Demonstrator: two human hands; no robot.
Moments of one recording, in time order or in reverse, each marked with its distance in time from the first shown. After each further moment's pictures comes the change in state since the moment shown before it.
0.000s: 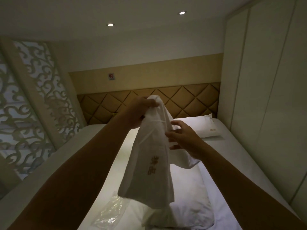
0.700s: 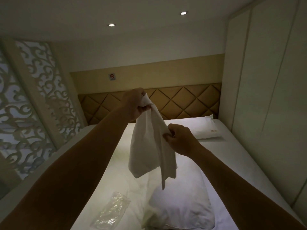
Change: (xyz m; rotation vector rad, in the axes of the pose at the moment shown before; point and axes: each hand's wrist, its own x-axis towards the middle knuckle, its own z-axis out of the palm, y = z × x) left_hand 0.029 0.012 -0.015 0.074 0.378 0.084; right_hand 0.002 -0.009 0.015 -0.656 0.129 -0.319
